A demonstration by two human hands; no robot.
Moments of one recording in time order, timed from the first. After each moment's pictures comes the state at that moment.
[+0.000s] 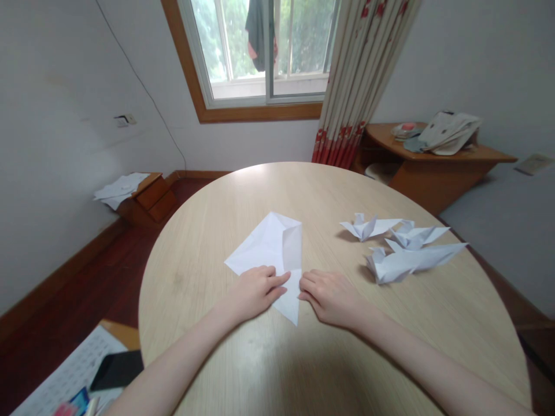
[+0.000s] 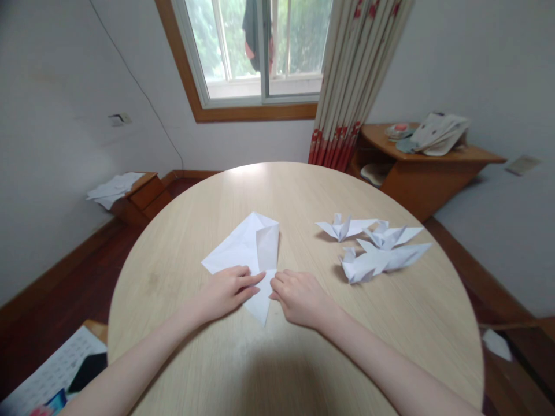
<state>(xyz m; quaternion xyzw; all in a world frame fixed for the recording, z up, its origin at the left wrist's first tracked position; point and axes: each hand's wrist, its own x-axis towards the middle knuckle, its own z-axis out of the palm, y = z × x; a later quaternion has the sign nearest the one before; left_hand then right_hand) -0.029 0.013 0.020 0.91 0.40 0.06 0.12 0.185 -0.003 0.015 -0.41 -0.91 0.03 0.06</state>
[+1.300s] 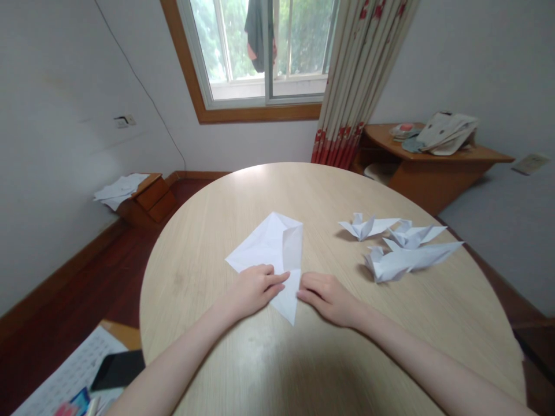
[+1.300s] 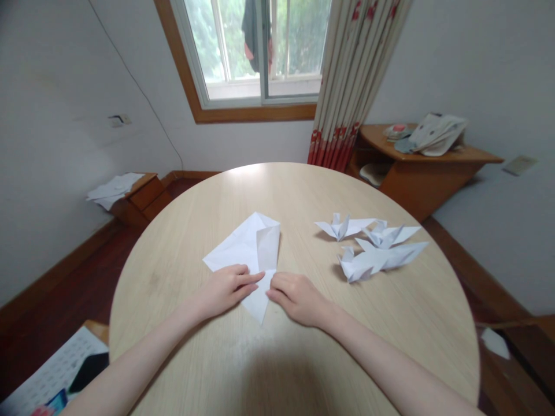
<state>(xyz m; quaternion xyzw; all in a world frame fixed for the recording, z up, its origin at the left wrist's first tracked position) -0.033 0.016 0.013 0.90 0.40 0.09 0.14 0.188 -0.002 0.003 -0.37 -0.88 0.22 0.22</state>
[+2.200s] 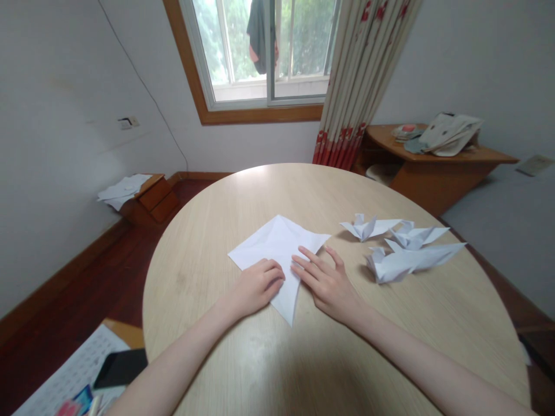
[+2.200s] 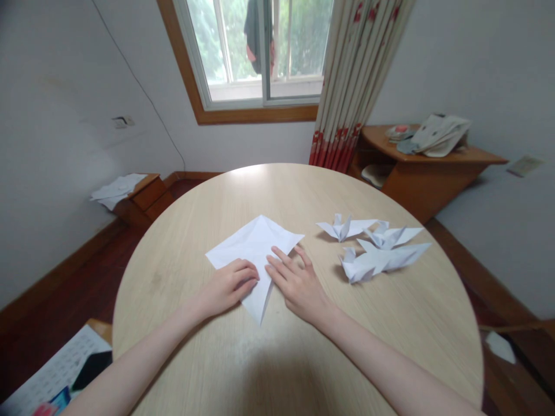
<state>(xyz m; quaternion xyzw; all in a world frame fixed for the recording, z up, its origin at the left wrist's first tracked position) -0.033 0.016 0.018 0.89 0.36 0.20 0.19 0.187 0.002 0.001 -0.36 -0.90 -0.11 0.23</state>
